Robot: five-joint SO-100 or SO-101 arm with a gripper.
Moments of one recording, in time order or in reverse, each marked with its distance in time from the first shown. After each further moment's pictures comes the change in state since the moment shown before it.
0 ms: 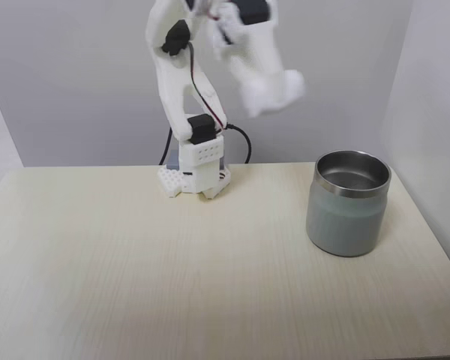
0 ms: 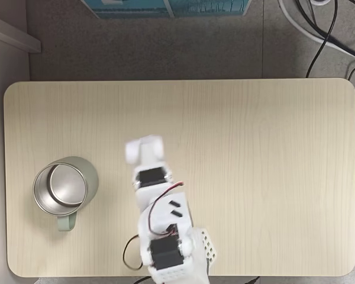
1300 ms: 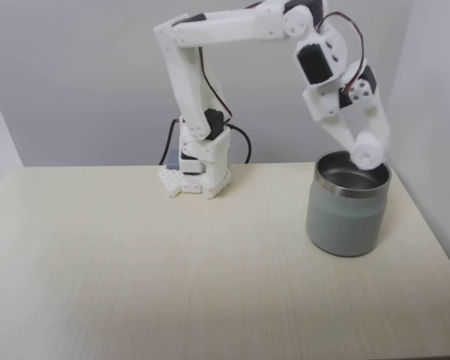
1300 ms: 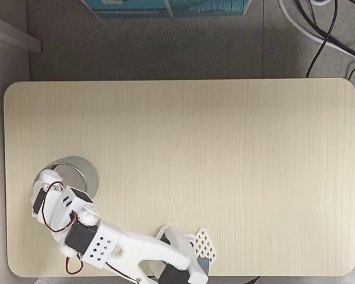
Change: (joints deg) arm -26.4 20.0 -15.9 -23.2 -4.8
